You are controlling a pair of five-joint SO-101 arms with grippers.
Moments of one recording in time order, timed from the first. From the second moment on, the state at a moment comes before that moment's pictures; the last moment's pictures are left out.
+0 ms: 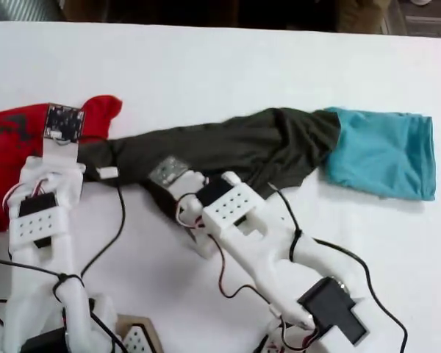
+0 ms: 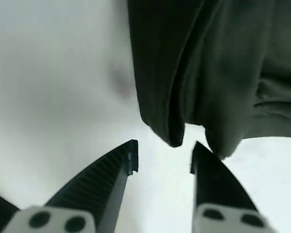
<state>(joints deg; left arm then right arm) -26.9 -31.3 57.4 29.0 -25.3 -43.4 -6.6 33.3 73.0 9.9</state>
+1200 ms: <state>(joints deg) -26.9 -31.3 57.4 27.0 -25.3 -43.3 2.2 27.2 70.7 9.3</state>
